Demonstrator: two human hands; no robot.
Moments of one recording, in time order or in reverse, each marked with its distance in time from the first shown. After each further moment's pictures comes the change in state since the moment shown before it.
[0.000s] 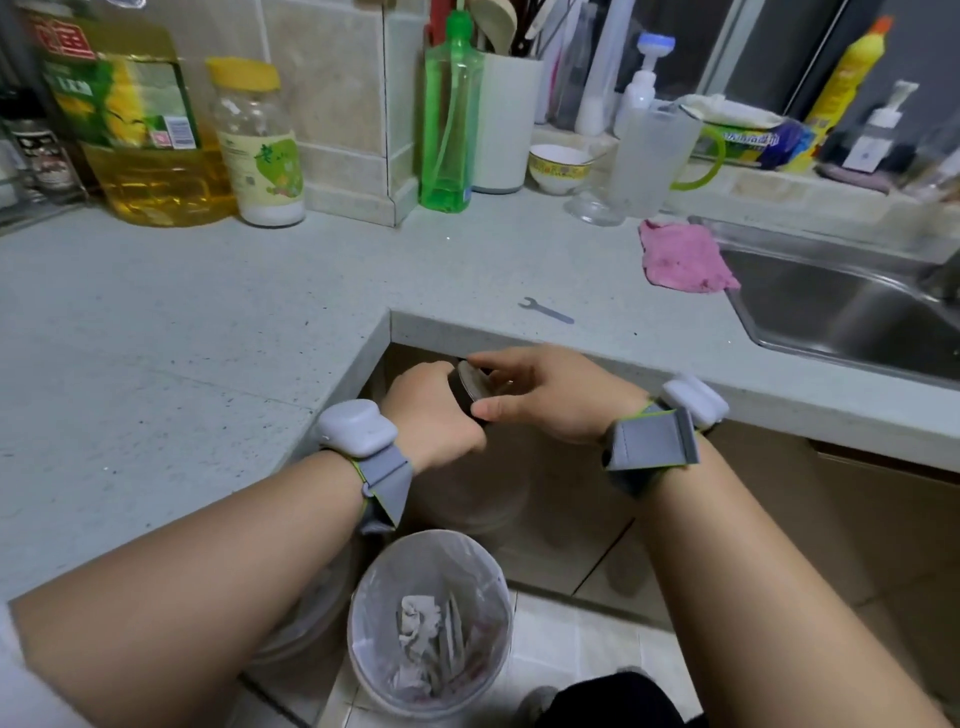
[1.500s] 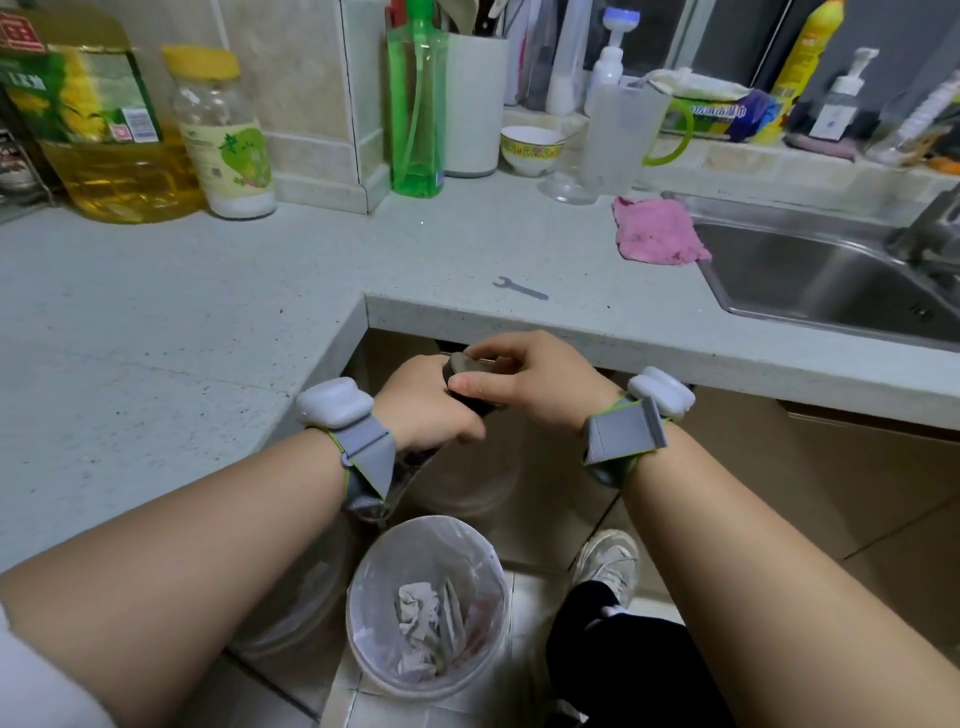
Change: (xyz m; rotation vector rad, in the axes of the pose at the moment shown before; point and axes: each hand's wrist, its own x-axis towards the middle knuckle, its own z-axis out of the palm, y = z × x) left_hand -0.002 0.001 0.013 -0.170 -0.157 0.041; right_hand -0.017 0.018 0.015 0.060 0.217 0.075
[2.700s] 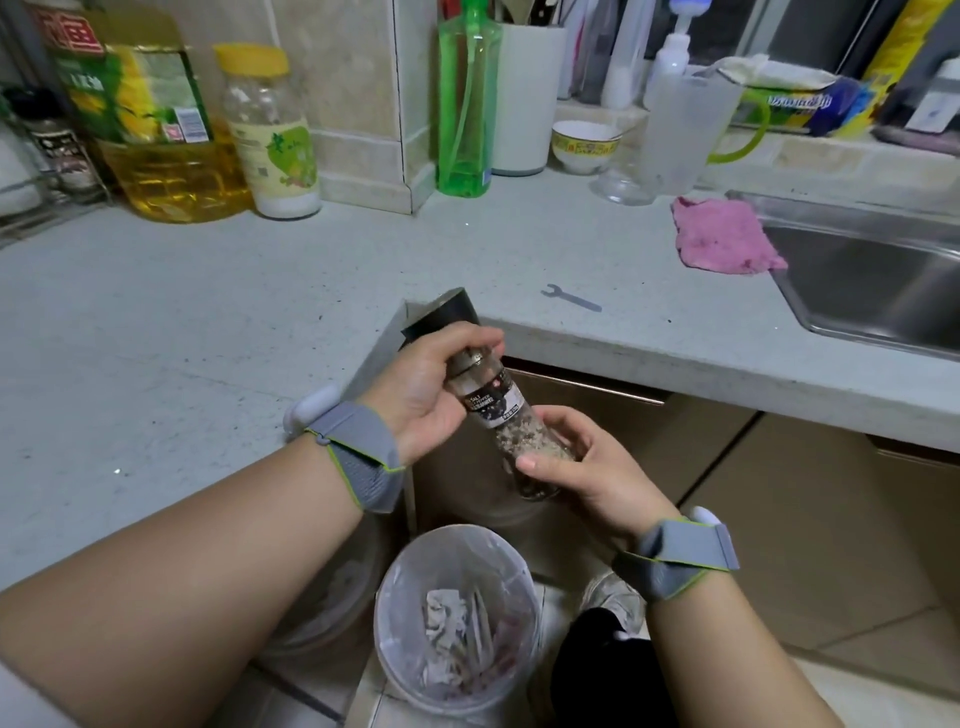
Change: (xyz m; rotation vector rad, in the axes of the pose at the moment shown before) left_hand 0.015 0.004 -0.022 -1.388 0.119 -0.196; right_hand -0.005 0.080 0.063 0.946 -0.044 0.073
